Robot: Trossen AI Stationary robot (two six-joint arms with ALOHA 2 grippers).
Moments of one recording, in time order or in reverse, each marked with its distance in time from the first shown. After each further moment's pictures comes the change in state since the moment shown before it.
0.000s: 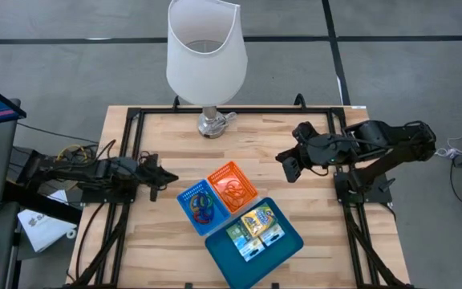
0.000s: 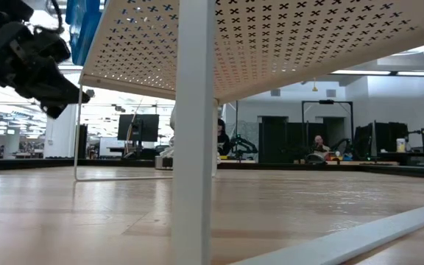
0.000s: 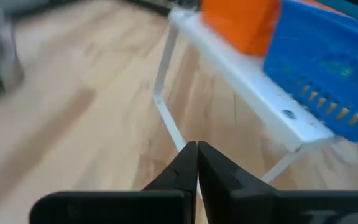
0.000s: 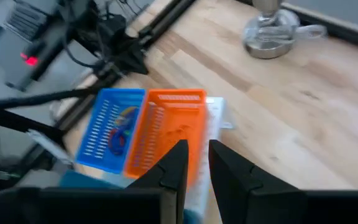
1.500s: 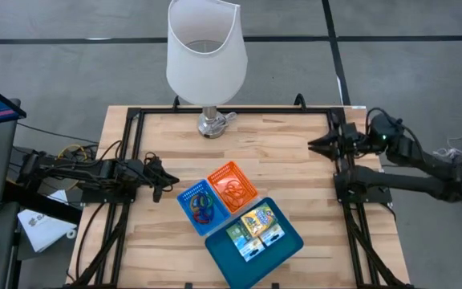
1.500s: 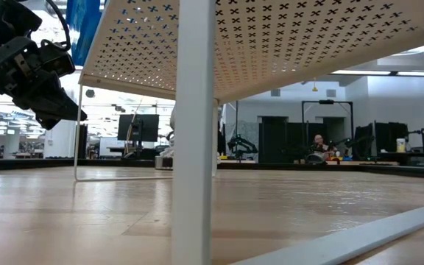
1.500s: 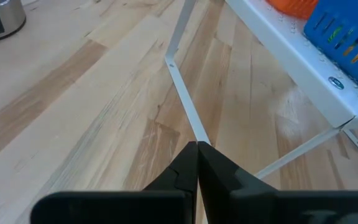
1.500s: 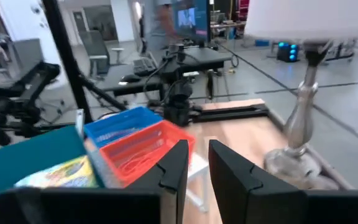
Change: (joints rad) left arm 0.000 0.150 0.000 0.002 0.000 -0.137; right arm -0.606 -0.854 -0.947 0.758 -0.754 -0.939
